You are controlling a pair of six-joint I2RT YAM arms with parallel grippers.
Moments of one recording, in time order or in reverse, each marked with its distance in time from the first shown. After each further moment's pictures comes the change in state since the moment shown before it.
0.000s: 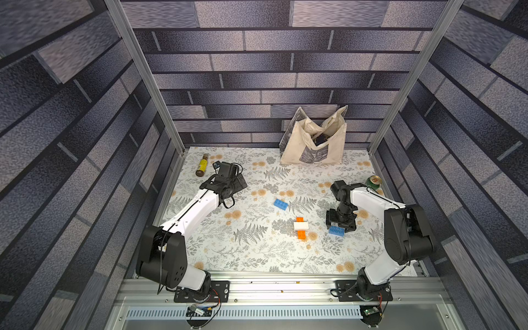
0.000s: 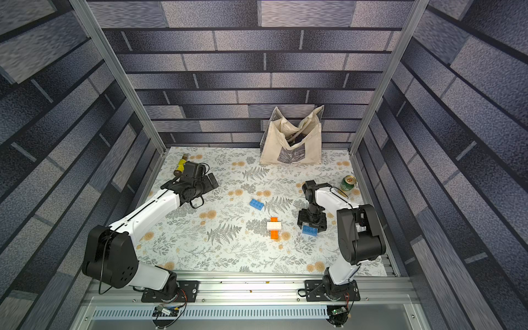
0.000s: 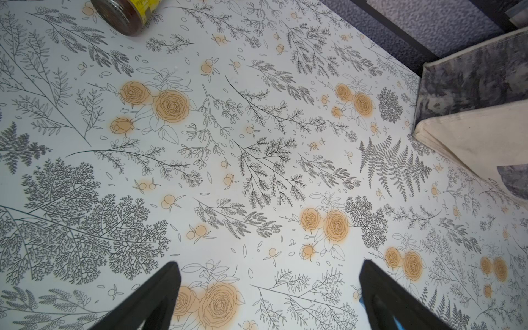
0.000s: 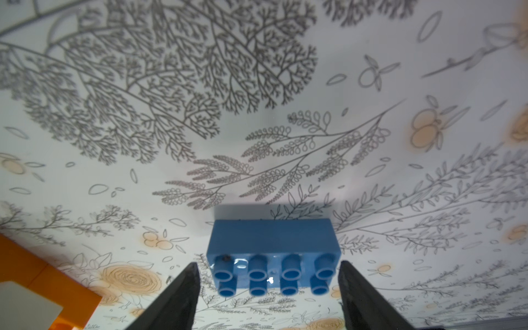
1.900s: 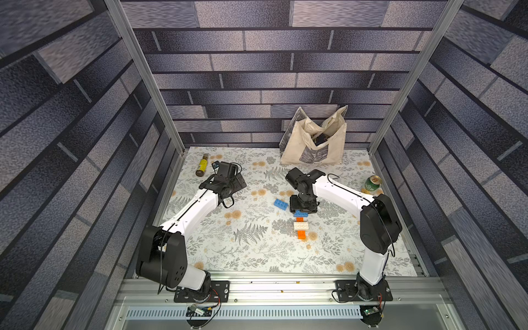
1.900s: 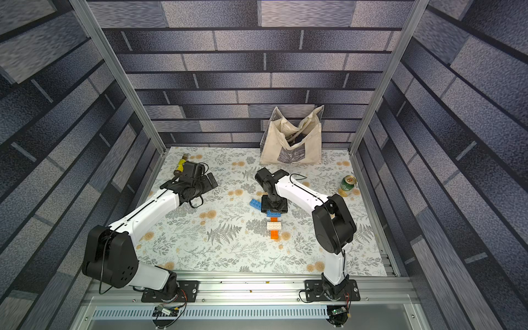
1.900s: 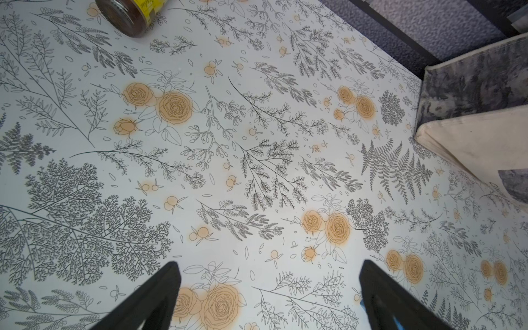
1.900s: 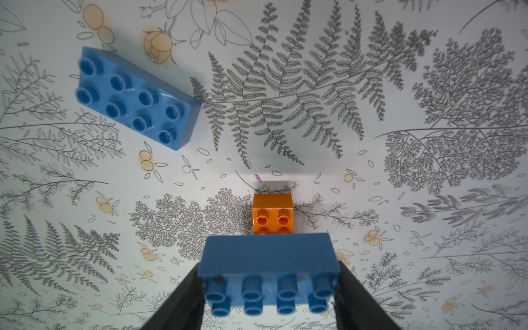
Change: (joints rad) left arm 0.006 0.000 0.000 0.001 0.003 0.000; right arm 0.452 0.214 0.486 -0.082 0.061 0.232
